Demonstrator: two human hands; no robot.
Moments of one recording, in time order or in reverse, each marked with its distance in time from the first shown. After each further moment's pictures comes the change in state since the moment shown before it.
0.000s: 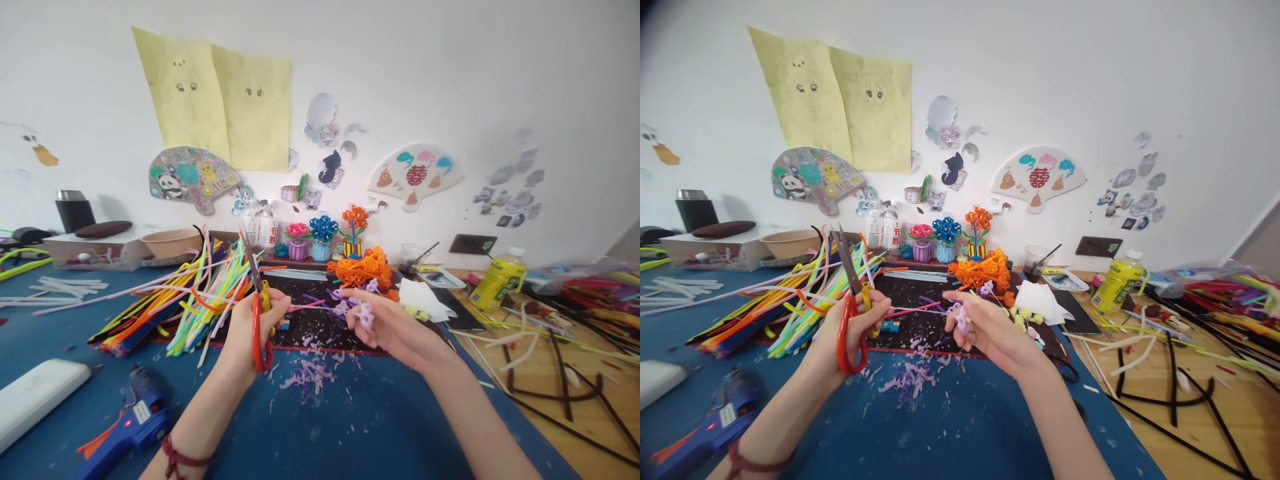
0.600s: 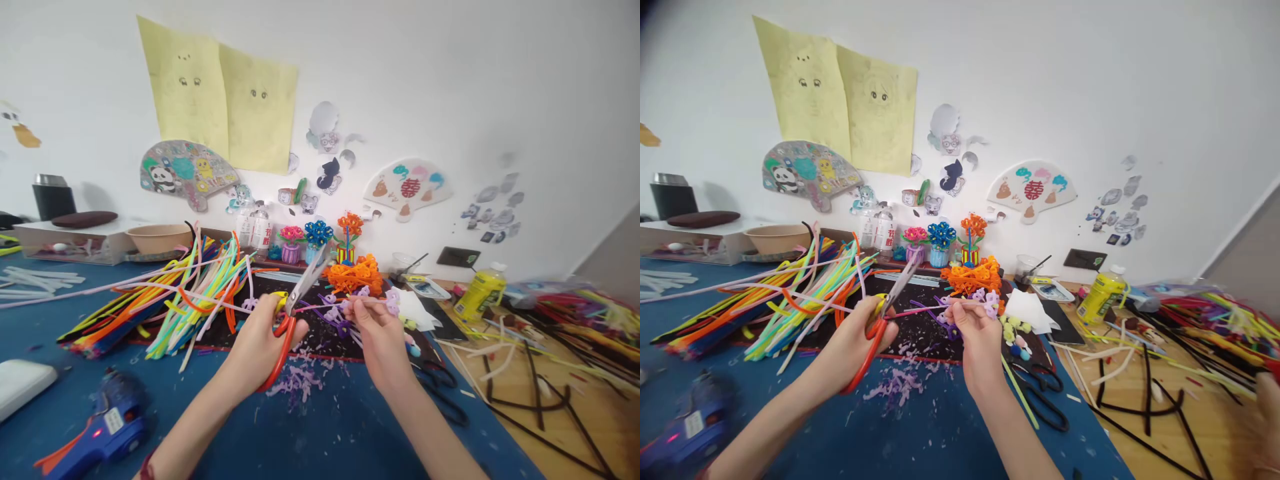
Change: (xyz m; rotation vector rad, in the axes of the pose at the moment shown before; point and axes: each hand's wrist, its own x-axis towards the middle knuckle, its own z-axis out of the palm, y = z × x) left_hand -0.009 -0.005 0.007 0.652 -0.167 0.321; right_hand 0.020 0.032 0.022 0.121 0.592 -0.478
